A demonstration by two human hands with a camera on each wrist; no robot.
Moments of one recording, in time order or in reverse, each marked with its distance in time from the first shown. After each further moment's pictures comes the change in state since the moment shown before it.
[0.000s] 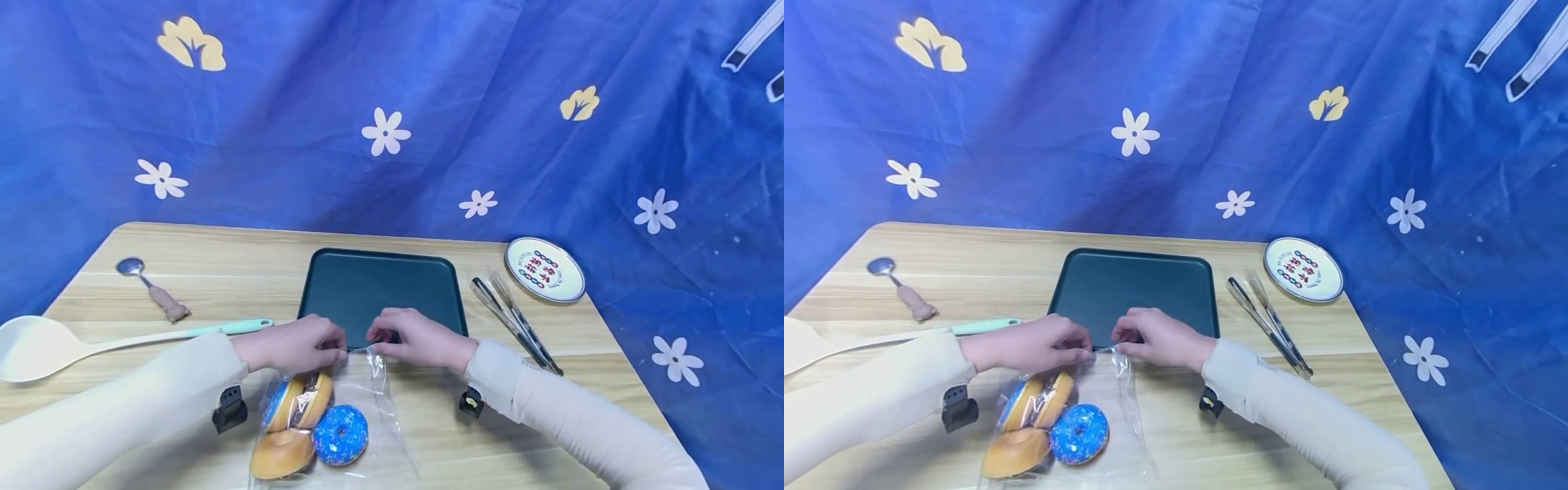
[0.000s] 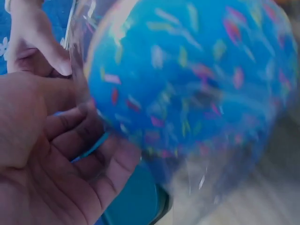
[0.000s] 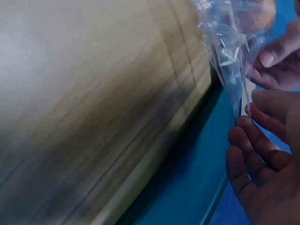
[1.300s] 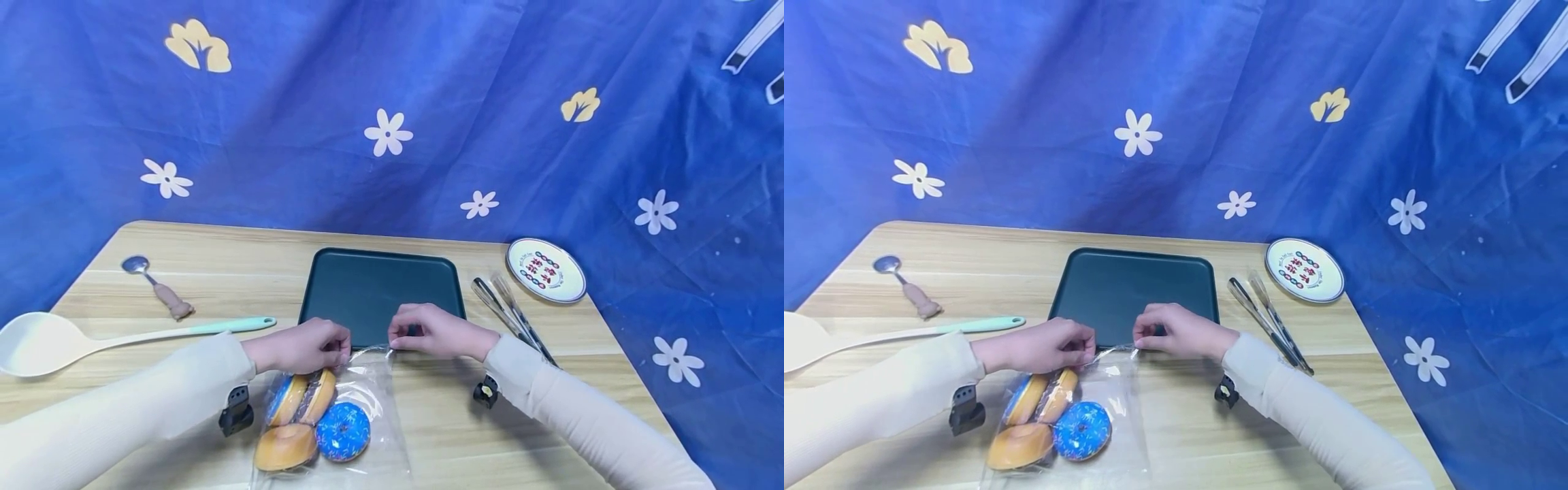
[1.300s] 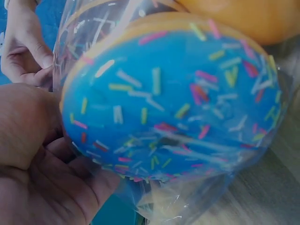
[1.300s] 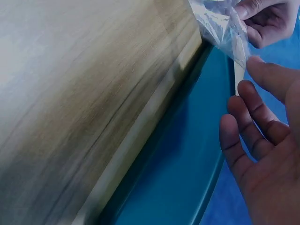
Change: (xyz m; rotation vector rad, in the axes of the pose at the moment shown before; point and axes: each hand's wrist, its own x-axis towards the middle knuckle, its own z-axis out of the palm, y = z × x) left_hand 0.001 -0.002 0.011 -0.054 0.017 -0.001; right_hand -0.015 0.019 -0.017 0.029 -0.040 -0.063
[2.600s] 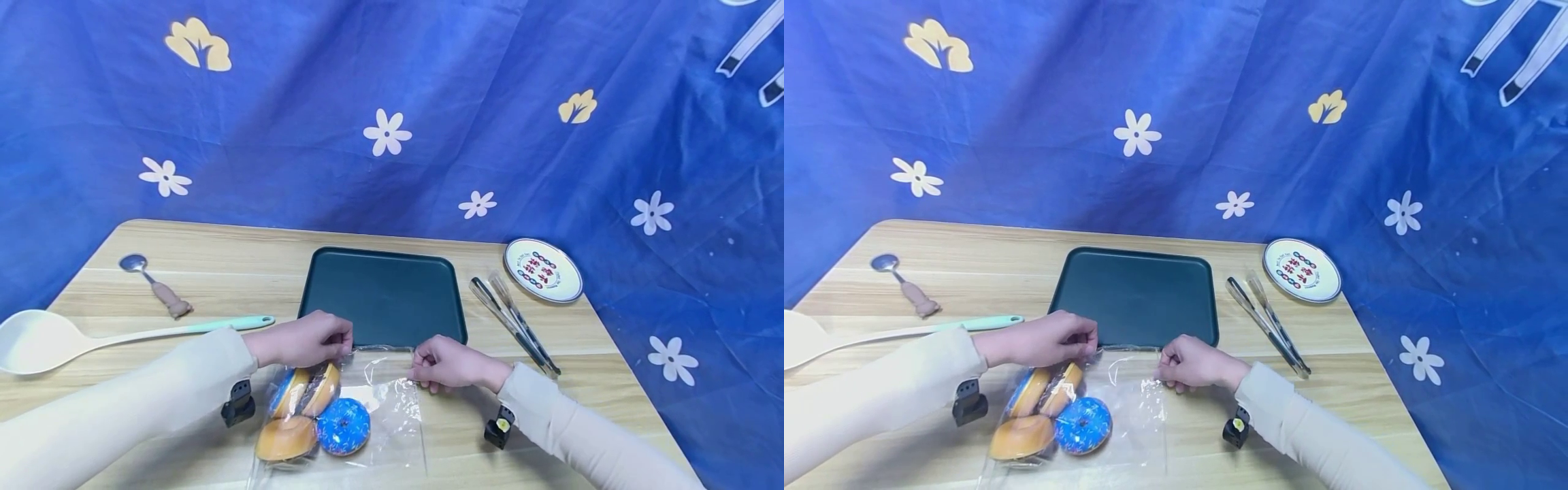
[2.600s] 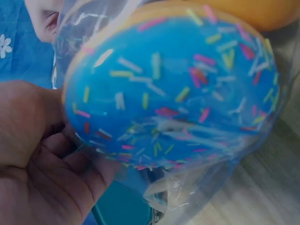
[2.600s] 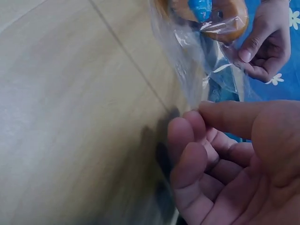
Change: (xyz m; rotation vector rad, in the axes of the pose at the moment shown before) left_hand 0.003 0.000 -0.004 0.044 0.041 0.073; right_hand -0.043 -0.008 0.032 0.379 -0.072 0.451
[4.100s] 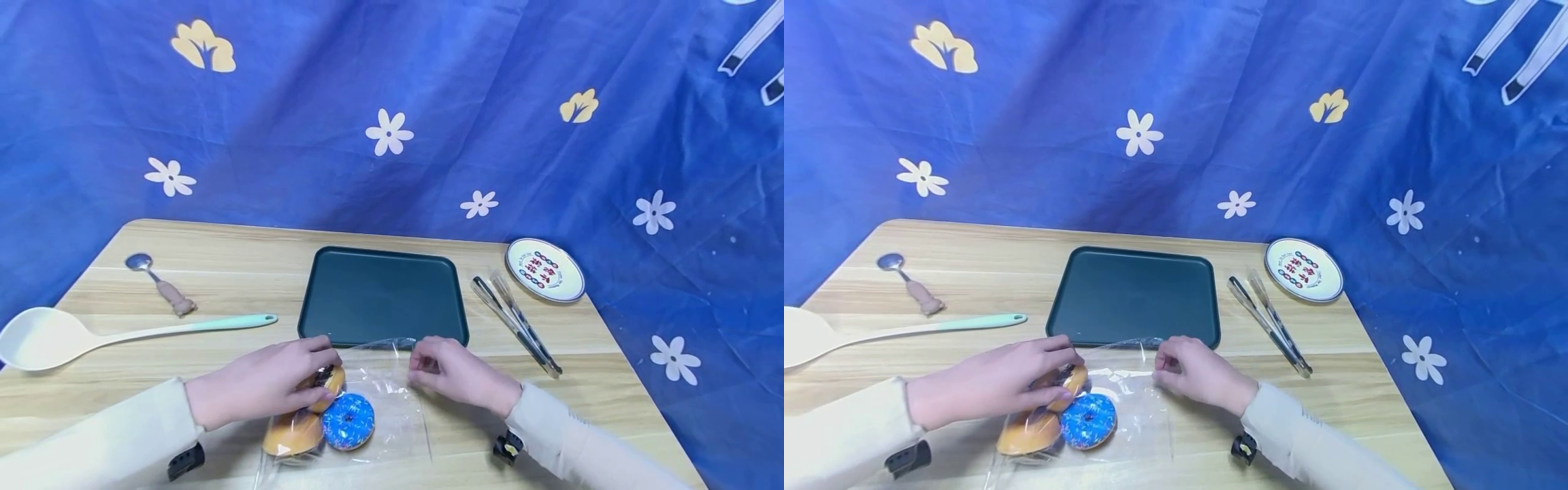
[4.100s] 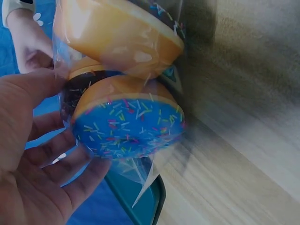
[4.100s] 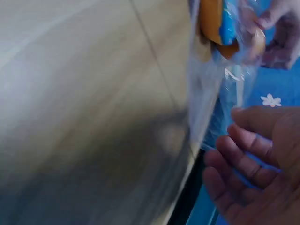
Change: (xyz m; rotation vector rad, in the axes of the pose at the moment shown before) left_hand -0.059 0.026 0.018 0.332 0.116 0.048; right_hand -0.017 -0.003 0.013 -0.327 0.239 -0.248
